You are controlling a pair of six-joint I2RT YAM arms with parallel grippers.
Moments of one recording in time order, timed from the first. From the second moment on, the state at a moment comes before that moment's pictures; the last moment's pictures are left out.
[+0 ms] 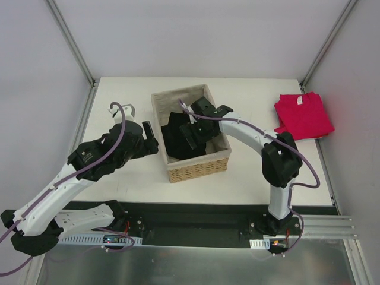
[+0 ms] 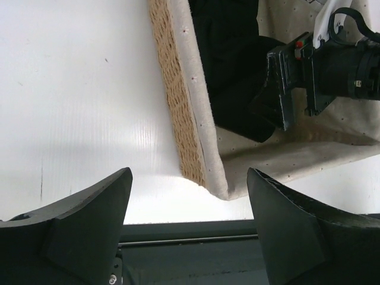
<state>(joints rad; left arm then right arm) -0.83 0.94 1.27 -1.08 -0.48 -0.78 0.73 1.91 1.58 -0.78 -0.11 0.10</state>
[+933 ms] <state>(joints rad) -0.83 0.99 1.16 -1.06 -0.47 -0.78 0.78 1.37 1.81 -0.58 0.23 -0.10</state>
